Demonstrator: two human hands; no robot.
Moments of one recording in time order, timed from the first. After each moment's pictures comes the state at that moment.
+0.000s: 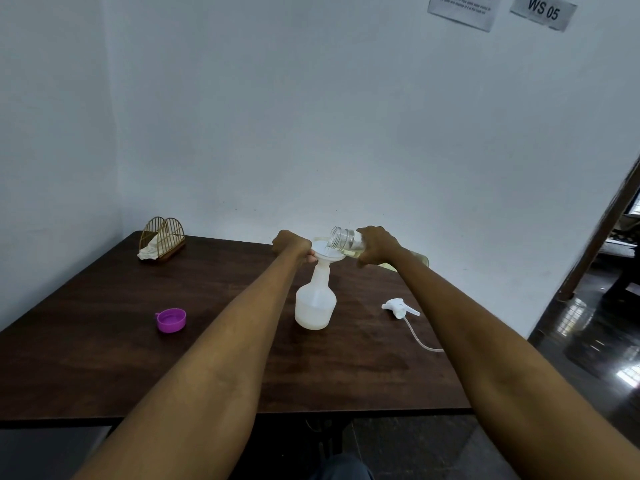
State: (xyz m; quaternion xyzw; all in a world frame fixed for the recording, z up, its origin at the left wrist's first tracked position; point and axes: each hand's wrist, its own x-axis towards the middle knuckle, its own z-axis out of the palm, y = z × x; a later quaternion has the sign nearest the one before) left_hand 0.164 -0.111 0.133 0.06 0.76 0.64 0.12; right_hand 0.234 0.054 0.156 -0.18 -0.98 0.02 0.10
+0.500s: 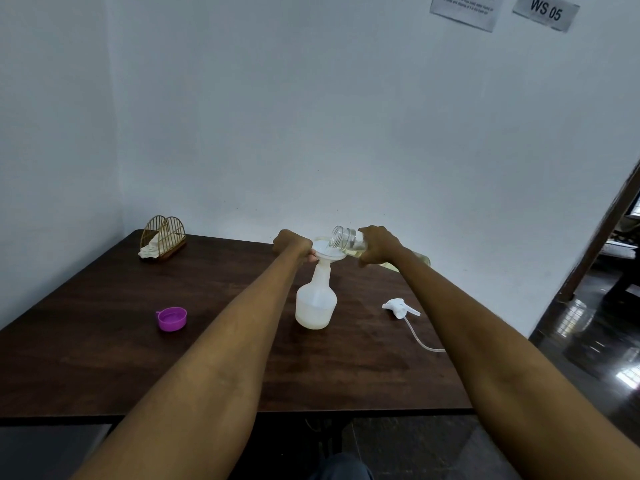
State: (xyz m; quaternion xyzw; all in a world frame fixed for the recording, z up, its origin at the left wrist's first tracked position) left_hand 0.163 -0.111 0.134 0.05 0.76 0.64 0.13; right_hand 0.233 0.056 0.156 -0.18 -0.98 0.01 0.10
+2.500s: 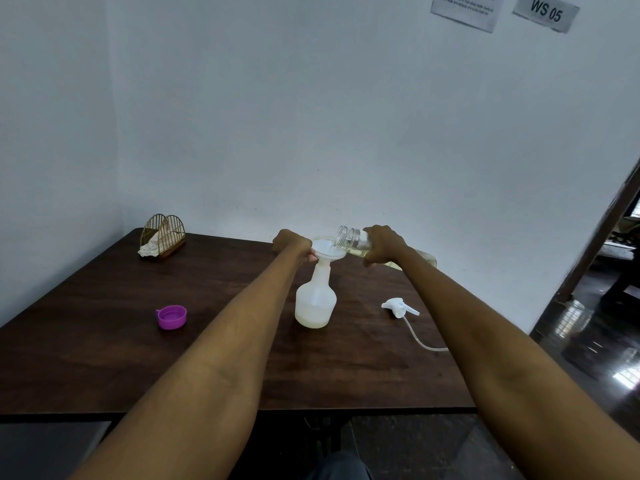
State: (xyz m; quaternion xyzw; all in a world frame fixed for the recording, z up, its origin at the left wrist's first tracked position) left_hand 0.164 -0.112 0.132 0.05 0.76 0.64 0.12; right_hand 0.242 0.057 0.160 -0.20 -0.97 0.01 0.10
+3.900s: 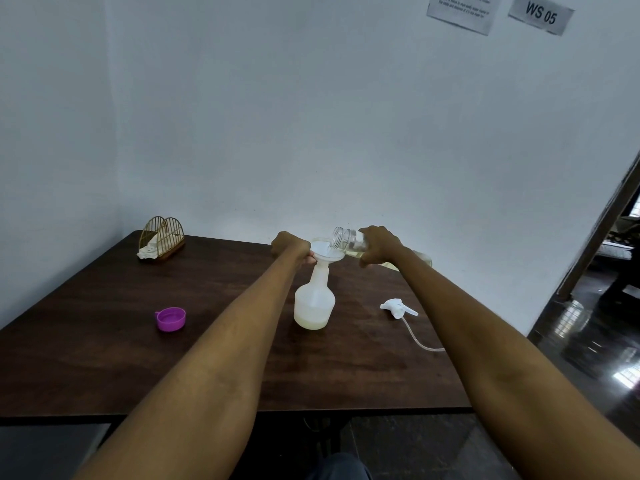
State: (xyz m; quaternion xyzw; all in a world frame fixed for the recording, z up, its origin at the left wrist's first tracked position) left_hand 0.165 -0.112 0.131 0.05 0.75 0.65 0.11; right_hand 0.240 0.054 0.162 -0.19 -0.98 0.00 0.09
